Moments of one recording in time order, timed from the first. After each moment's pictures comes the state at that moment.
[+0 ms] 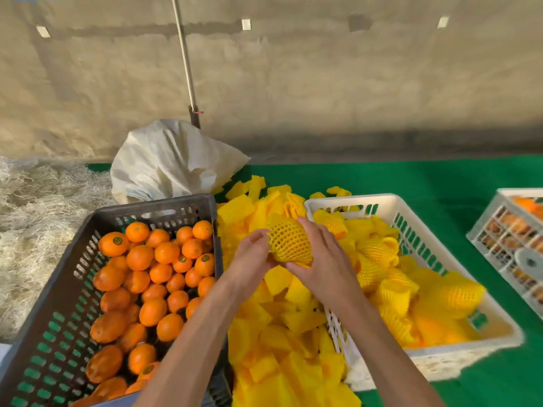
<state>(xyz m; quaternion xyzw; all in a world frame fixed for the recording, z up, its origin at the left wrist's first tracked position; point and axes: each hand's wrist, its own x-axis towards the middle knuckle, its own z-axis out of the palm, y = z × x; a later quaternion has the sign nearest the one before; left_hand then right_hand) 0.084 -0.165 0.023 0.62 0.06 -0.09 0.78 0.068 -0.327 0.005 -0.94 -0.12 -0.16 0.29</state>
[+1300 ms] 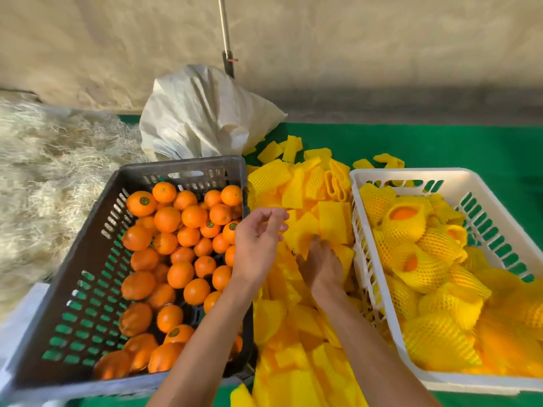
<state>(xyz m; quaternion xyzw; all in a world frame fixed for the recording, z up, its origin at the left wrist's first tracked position) 0.096 -0.127 -0.023 0.73 0.07 0.15 0.66 0.146 -0.253 -0.136 -0.98 0.03 0.06 0.19</state>
